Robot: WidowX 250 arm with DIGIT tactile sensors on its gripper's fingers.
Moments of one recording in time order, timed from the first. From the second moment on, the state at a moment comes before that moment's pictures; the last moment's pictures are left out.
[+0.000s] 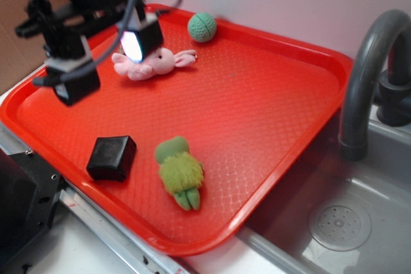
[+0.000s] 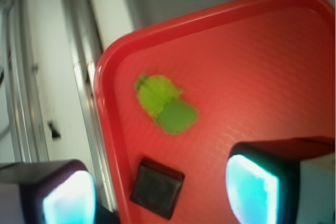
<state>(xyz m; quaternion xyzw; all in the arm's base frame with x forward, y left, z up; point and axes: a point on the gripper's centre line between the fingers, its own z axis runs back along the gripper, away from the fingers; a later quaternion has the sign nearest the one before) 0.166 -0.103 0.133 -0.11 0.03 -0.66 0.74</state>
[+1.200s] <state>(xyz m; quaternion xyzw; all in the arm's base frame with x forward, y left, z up) 0.168 -0.137 0.024 0.03 0.14 -0.73 0.67</state>
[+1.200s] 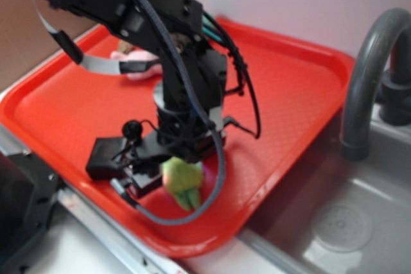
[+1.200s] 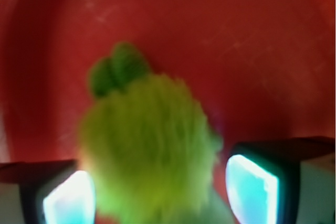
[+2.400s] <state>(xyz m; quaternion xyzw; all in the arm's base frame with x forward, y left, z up) 0.193 -0.078 0.157 0.07 0.02 -0.39 0.92</state>
